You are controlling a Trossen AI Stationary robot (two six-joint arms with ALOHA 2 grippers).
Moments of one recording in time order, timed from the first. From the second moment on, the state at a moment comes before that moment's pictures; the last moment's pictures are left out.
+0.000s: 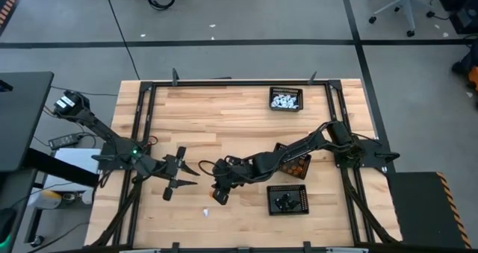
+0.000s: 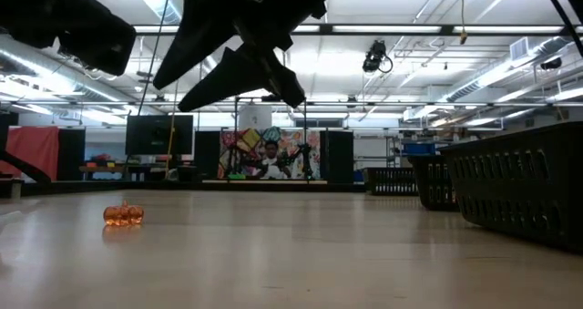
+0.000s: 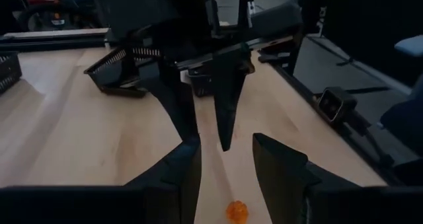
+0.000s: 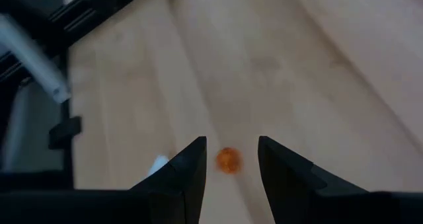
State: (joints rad) left arm -0.63 0.91 0.25 0.41 -0.40 -0.12; right arm 0.29 2.14 1.65 -0.28 0.17 0.74
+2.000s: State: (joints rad) left arm -0.79 0.89 0.28 -0.04 -0.38 -0.77; right arm 0.31 2.37 1.70 -0.10 0.06 0.14
